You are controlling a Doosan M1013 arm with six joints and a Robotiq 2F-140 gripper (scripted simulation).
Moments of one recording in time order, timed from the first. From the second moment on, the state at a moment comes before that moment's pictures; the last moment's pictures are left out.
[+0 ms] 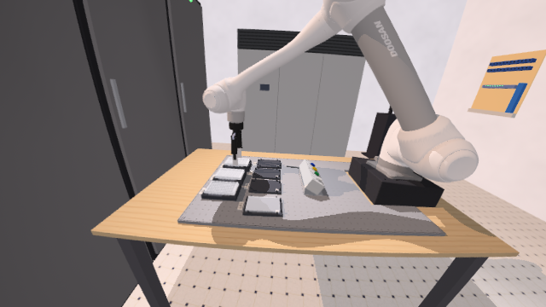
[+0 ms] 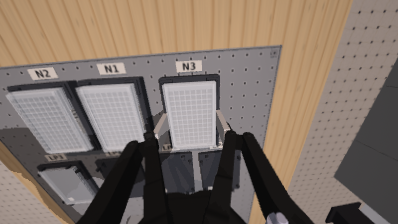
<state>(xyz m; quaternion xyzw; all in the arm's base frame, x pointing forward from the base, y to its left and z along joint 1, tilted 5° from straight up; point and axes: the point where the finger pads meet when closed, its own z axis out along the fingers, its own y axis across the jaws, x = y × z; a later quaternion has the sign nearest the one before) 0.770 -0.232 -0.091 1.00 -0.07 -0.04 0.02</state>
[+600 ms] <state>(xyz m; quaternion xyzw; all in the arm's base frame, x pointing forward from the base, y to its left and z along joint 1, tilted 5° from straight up) 0.770 -0.232 -0.091 1.00 -0.07 -0.04 0.02</state>
